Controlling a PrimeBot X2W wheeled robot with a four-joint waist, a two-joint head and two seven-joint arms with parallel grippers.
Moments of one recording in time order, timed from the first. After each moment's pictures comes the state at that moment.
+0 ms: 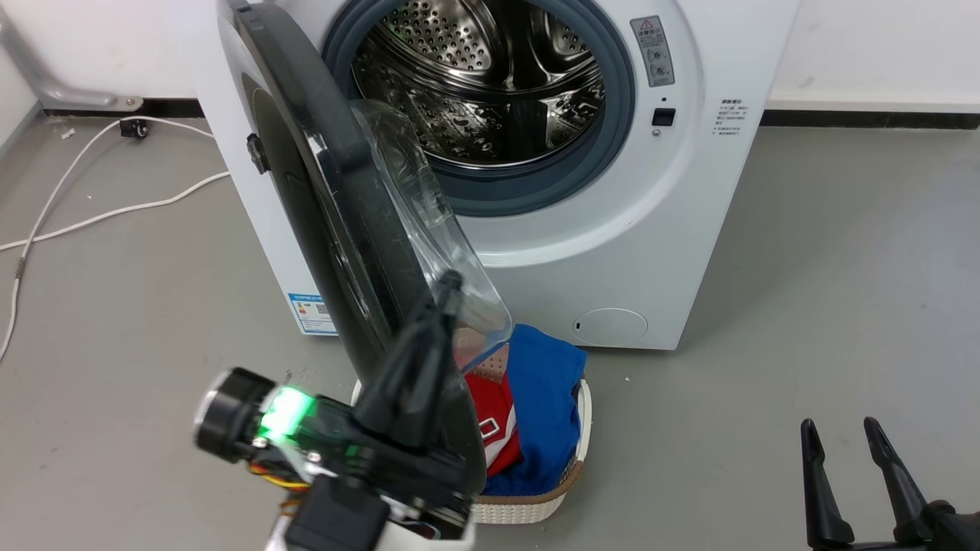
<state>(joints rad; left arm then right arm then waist) -0.07 0.11 -0.33 -0.38 0.09 -0.03 -0.26 0.21 -0.05 -0.08 -0.03 0.13 0.13 -0.26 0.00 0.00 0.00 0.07</state>
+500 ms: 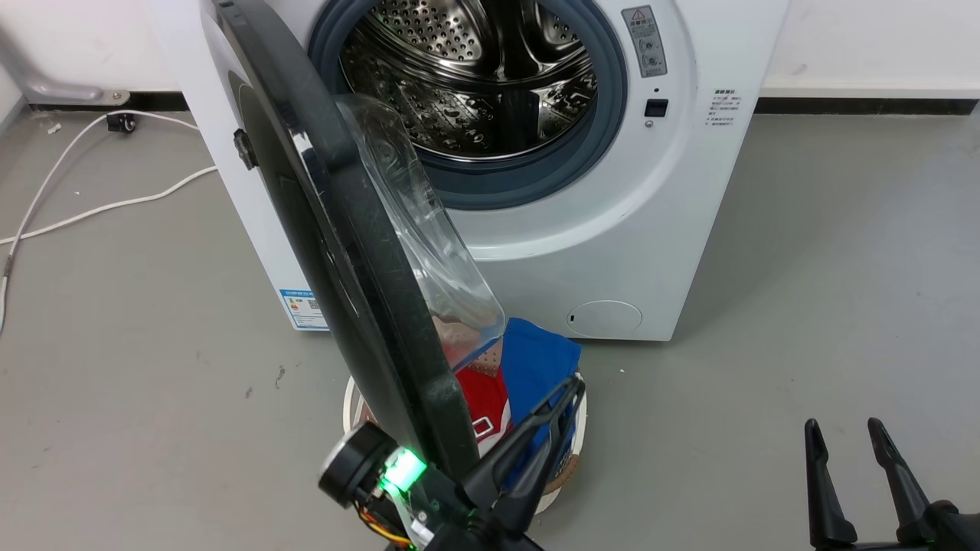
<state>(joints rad) -0.03 0.11 -0.54 -0.26 0.09 -0.07 -0.26 0.20 -0.05 -0.08 -0.03 0.13 0.13 -0.26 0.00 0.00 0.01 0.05</state>
